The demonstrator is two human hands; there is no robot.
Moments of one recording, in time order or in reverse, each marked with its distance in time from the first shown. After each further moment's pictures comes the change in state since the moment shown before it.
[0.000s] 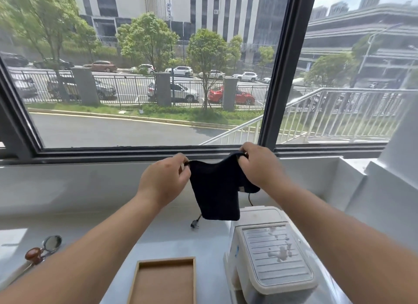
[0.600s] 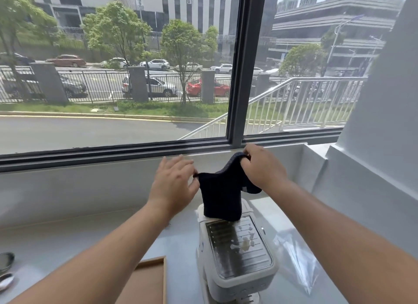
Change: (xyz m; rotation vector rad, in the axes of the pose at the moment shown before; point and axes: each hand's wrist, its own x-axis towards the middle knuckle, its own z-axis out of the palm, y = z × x) left_hand 0.003 0.086 0.099 0.047 -0.107 0.199; right_hand -0.029 0.107 -0.037 -0.063 0.024 0.169
